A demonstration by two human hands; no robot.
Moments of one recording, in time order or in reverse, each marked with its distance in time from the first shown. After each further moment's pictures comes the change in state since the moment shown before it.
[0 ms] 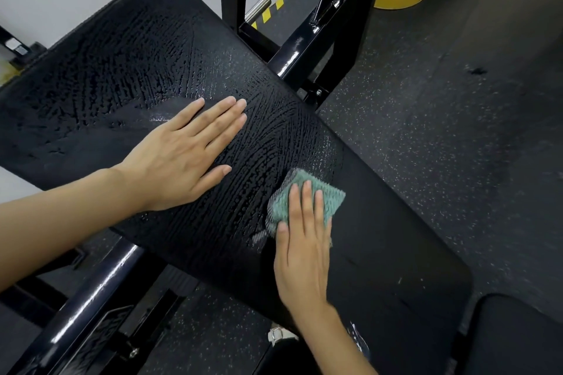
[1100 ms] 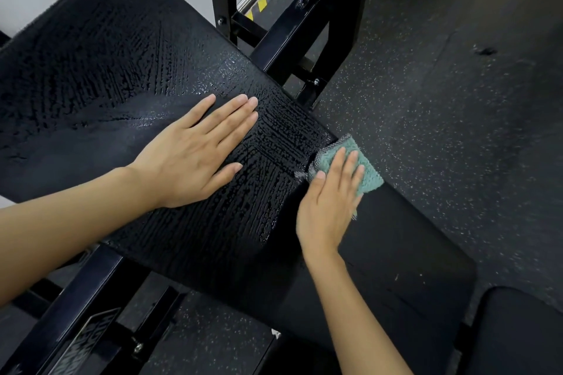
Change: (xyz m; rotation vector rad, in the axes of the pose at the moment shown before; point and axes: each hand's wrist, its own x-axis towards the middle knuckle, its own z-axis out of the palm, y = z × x) left_hand 0.033 0.024 0.009 -0.003 -0.022 0.047; right_hand 0.068 0.026 -0.019 0.109 0.166 0.371
